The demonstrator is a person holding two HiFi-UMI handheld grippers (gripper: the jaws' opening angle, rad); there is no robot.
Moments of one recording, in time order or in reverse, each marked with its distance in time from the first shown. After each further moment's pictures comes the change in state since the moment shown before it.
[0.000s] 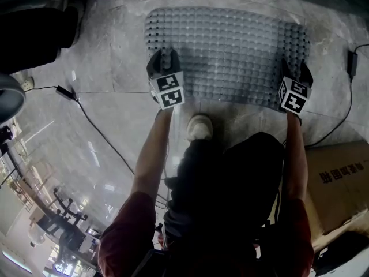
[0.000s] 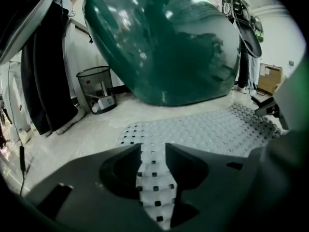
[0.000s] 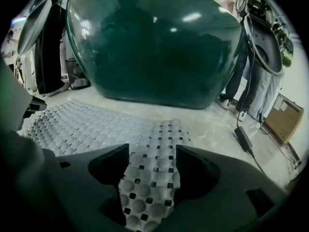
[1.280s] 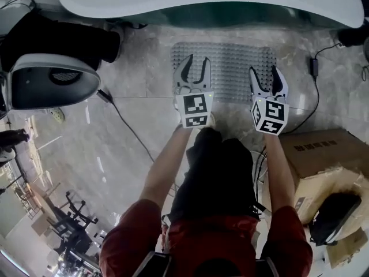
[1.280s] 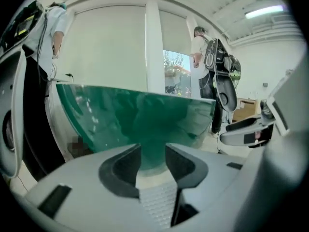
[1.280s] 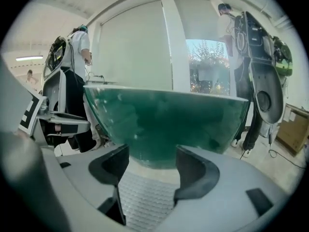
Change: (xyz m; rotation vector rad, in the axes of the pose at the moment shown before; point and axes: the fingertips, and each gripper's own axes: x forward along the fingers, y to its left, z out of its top) left arm -0.262 -0.054 0.337 0.060 -0.294 -0.196; right arm -0.290 0.058 0.296 0.093 -0.298 0.199
